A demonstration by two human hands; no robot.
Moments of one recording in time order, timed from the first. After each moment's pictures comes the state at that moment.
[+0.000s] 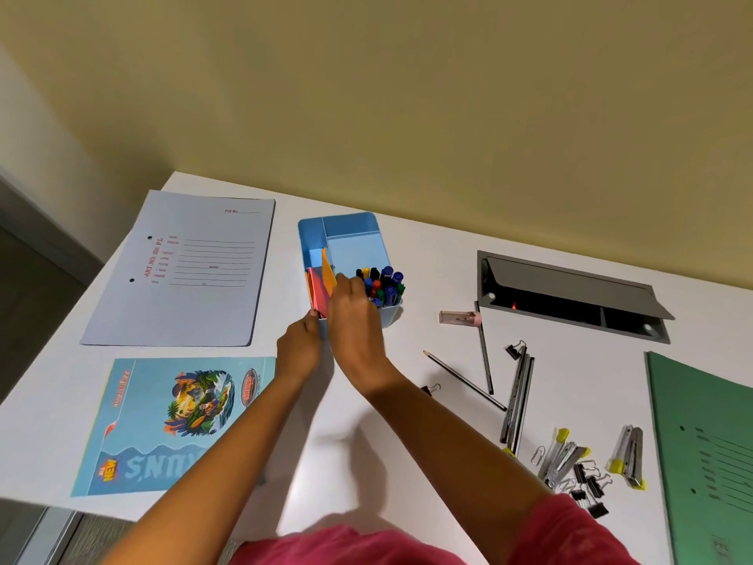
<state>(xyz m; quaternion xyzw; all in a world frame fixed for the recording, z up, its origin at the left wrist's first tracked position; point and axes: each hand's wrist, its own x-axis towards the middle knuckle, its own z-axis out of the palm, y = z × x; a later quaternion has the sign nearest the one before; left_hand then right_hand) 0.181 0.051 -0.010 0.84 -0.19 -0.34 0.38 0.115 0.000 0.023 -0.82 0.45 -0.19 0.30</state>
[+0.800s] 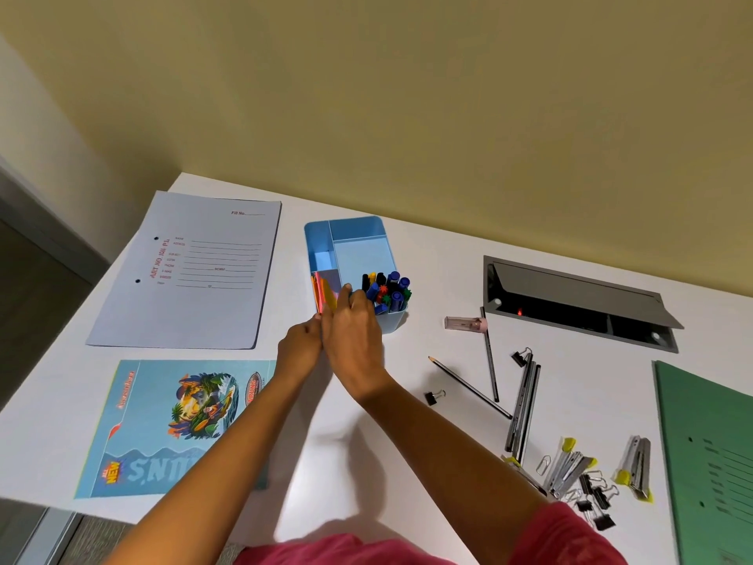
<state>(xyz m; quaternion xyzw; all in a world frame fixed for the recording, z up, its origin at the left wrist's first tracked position) 0.187 0.054 -0.001 0.82 -0.16 -0.39 0.38 0.124 0.004 0.009 -0.90 0.41 -0.11 0.13</state>
